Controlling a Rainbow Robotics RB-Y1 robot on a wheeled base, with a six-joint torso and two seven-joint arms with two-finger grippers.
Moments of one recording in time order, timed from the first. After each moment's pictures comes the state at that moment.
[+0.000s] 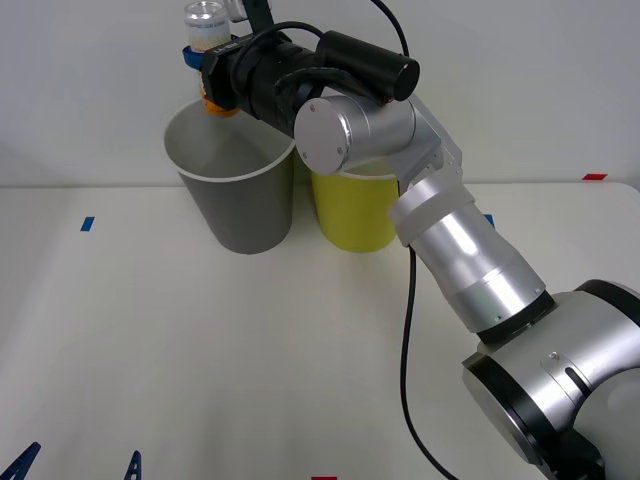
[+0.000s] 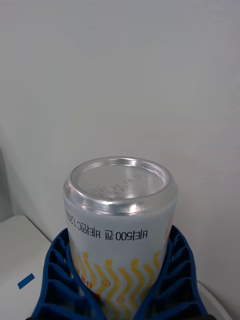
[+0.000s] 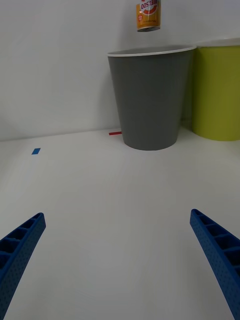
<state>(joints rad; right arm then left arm) -0.99 -0.03 0.31 -1.22 -0.70 0.43 1.84 1.12 0.55 -0.34 -2.09 0.44 -0.70 -1.87</state>
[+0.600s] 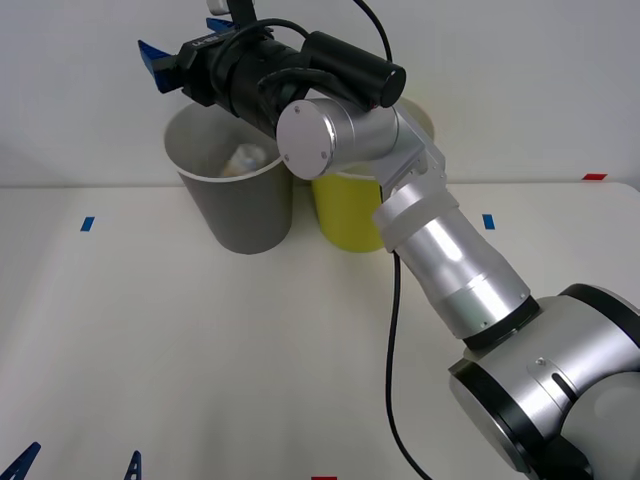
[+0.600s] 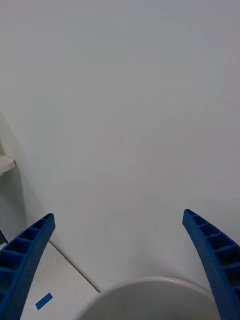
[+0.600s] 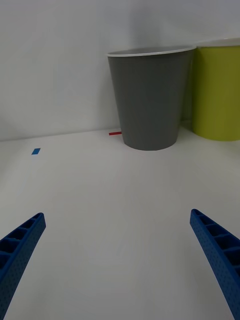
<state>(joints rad) -0.99 0.01 0.31 -1.22 -0.72 0.38 1.87 1.12 0.55 -0.34 -2.09 0.44 -0.70 -1.87</state>
